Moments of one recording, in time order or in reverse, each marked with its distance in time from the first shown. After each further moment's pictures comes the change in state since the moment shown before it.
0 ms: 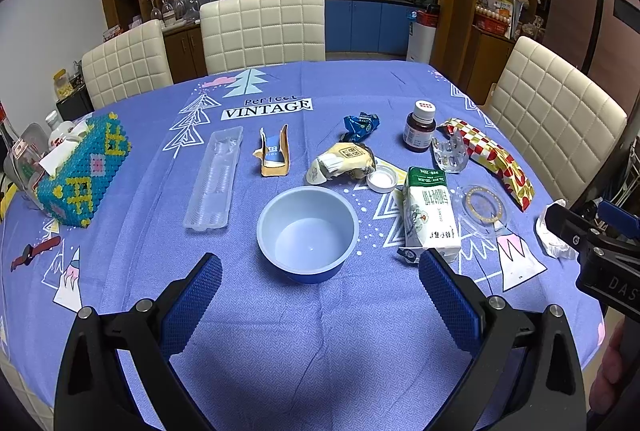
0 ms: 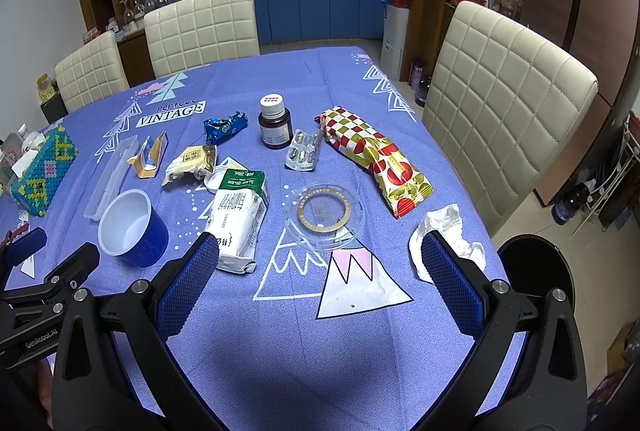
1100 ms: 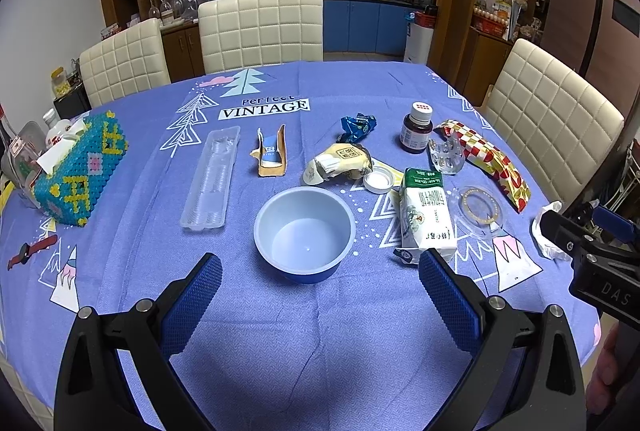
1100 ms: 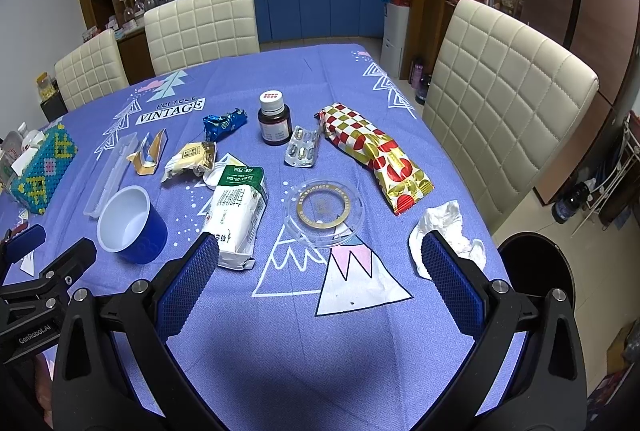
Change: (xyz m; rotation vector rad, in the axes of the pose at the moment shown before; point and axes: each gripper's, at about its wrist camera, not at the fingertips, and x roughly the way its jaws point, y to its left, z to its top) left arm -0.001 -0.002 0.001 -0.004 -0.004 -0.012; right arm 0.000 0.001 0.001 0.001 0.004 -0.001
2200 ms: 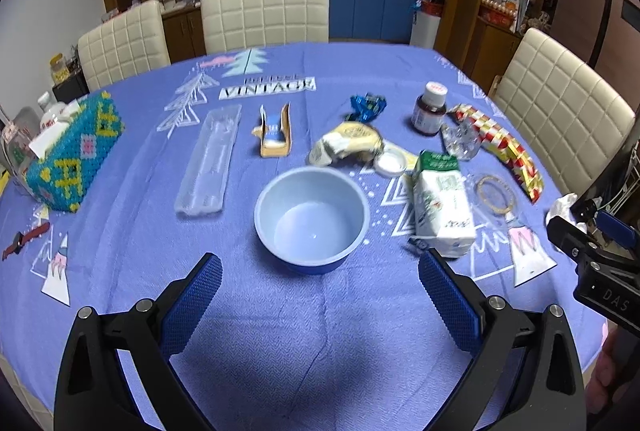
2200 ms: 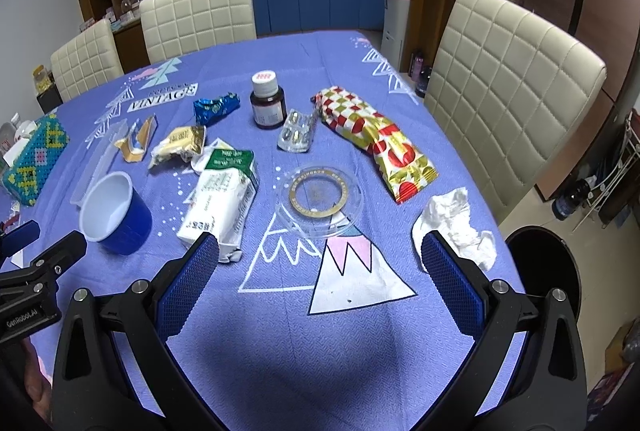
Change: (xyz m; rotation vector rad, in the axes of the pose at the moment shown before) left arm 0.029 0.009 -0.007 -0.020 0.068 0.005; right arm 0.026 -0.003 -0.013 -0.009 0.032 -0.003
